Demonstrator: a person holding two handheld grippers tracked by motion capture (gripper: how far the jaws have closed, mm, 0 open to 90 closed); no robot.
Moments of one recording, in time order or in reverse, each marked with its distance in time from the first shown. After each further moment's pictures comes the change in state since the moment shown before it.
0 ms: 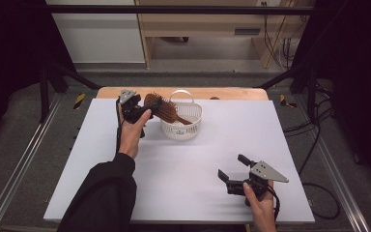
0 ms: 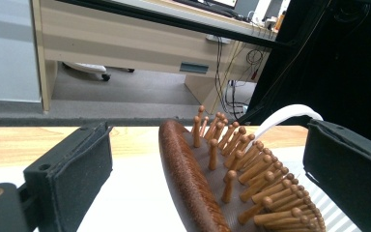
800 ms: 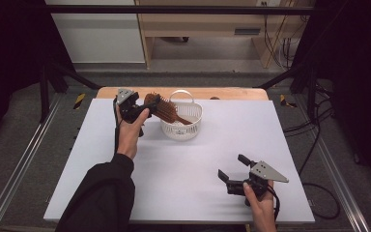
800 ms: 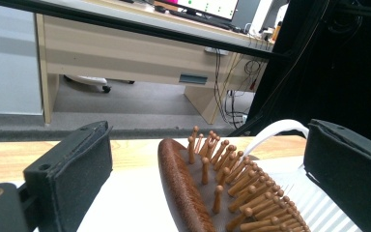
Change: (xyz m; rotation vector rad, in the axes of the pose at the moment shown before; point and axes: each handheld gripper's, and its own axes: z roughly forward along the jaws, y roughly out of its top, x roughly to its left) left arm -0.002 0.007 -0.009 -0.047 -0.002 0.011; right arm 0.000 0.000 0.000 -0.001 0.000 0.002
